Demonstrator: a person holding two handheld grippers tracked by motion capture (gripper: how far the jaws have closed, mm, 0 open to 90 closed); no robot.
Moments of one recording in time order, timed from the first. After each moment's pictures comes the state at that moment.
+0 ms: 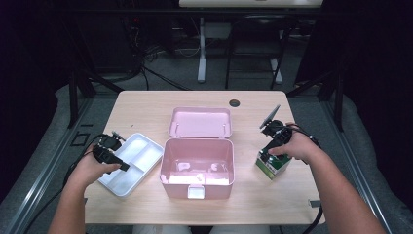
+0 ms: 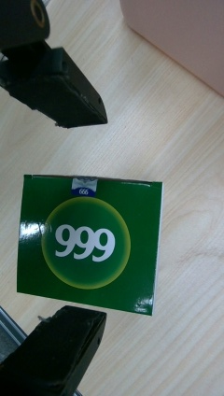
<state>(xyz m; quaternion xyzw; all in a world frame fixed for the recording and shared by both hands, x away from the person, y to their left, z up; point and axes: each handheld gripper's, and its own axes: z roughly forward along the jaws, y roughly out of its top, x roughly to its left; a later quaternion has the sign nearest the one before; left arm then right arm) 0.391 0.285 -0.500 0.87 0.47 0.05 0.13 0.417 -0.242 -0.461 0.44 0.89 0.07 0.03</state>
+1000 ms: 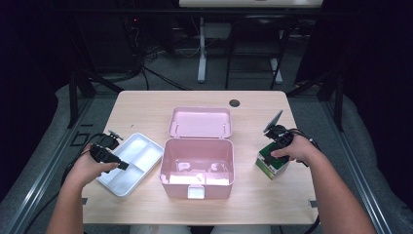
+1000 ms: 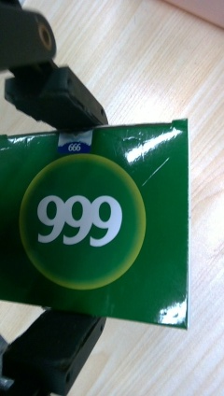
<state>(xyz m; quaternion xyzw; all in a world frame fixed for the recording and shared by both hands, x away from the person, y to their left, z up) 0.392 0.293 -0.498 0.87 0.47 0.05 0.15 0.430 -0.262 -0.496 0.47 0.88 0.05 0.00</state>
